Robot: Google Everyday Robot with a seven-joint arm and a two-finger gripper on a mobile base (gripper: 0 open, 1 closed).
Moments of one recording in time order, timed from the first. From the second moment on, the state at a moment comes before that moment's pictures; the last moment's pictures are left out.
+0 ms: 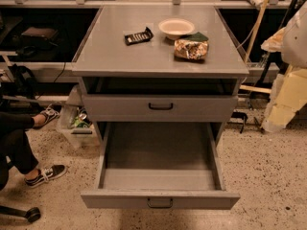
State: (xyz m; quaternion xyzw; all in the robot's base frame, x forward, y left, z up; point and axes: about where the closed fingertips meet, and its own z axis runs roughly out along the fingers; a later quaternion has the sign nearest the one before) arm 0.438 -0.217 0.977 -0.60 0.78 -0.04 0.16
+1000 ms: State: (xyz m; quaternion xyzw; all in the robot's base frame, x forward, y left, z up) arm 0.437 -0.216 0.930 -0.60 0.79 -0.02 0.14
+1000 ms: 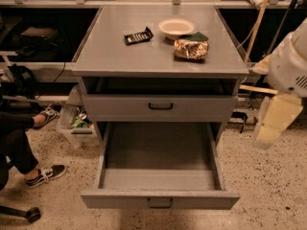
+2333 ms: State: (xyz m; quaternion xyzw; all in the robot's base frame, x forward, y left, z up) arm 0.413 -0.268 0.788 -0.60 0.80 -0.02 0.04
